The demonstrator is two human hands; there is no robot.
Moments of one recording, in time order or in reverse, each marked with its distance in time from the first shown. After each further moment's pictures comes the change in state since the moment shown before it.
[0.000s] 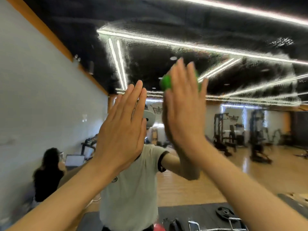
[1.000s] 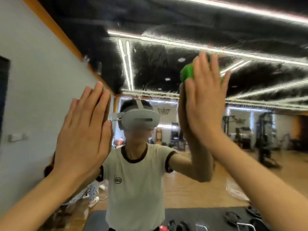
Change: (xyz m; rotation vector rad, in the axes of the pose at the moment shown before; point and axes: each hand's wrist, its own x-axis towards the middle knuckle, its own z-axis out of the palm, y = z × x) left_hand -0.054 -0.110 -0.059 0.059 0.073 -0.139; right_hand 0.030 -0.044 0.008 0.046 0.024 0.071
